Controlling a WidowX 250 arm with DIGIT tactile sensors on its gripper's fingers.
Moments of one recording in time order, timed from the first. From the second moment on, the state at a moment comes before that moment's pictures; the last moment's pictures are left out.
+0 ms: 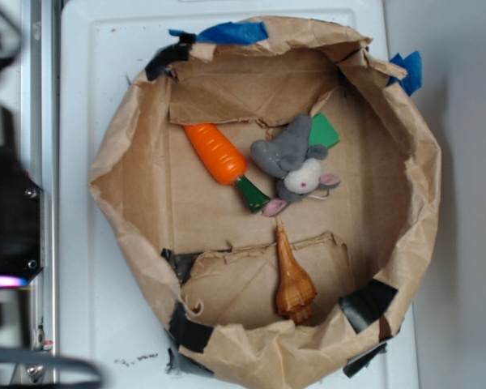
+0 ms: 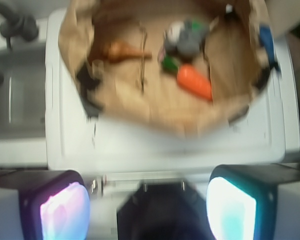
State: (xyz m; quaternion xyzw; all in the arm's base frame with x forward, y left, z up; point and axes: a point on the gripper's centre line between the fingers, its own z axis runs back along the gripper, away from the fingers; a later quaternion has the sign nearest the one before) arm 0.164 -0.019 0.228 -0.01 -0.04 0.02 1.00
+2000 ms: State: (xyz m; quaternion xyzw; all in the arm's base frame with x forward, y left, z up) arm 0.259 0.017 0.138 -0.10 -0.09 -0.30 0.95
